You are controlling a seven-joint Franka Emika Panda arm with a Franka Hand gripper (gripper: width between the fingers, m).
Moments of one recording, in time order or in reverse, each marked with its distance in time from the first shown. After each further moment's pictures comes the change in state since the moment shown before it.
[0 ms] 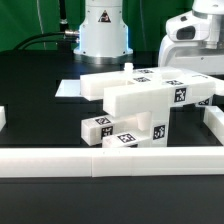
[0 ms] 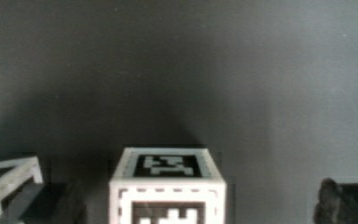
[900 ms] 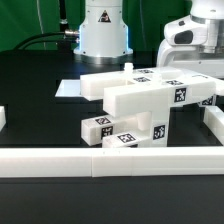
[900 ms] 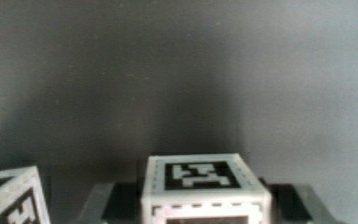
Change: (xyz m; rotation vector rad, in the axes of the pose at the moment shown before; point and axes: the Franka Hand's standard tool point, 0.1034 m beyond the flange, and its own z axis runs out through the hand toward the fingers) arm -0.002 0.001 -0.004 0.002 0.006 0.001
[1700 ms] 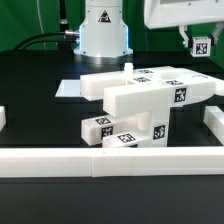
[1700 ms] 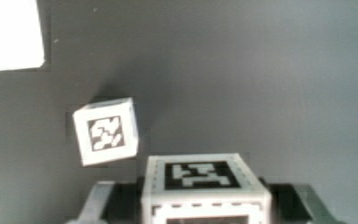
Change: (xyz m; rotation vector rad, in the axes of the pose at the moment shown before) arm -0.007 0.019 -0.095 0.059 -0.017 0.008
